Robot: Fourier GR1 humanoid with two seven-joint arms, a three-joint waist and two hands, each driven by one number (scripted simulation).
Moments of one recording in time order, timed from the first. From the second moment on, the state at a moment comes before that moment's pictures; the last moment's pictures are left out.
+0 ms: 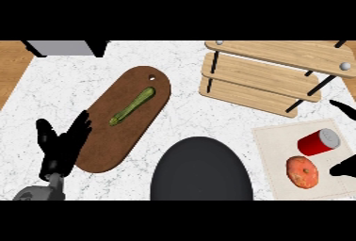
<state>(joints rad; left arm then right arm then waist) -0.05 0.30 -0.08 -1.35 0.28 0.12 0.24 -0.10 -0.67 -0.08 -1.49 0.33 0.43 0.32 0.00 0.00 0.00</state>
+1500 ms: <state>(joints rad) -0.06 0.24 0.03 -1.36 0.19 0.02 0.28 -0.26 -0.52 -0.02 -1.05 0.73 0.28 -0.02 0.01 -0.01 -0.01</state>
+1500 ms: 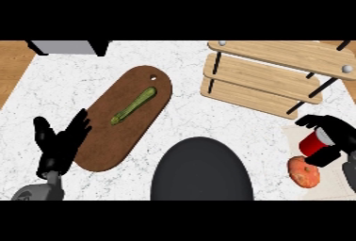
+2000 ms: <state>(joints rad) -0.03 0.22 0.04 -1.38 0.17 0.02 0.27 -0.22 -0.48 -0.03 -1.13 0.72 0.27 -0.12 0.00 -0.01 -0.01</state>
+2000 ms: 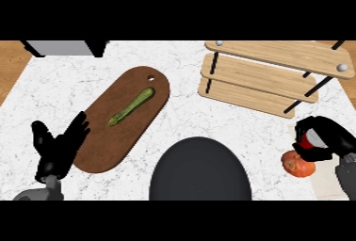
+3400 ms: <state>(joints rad) -0.05 0.20 0.04 -1.38 0.15 0.04 0.31 -0.68 -0.01 0.39 -2.02 1.04 0.19 1.12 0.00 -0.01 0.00</state>
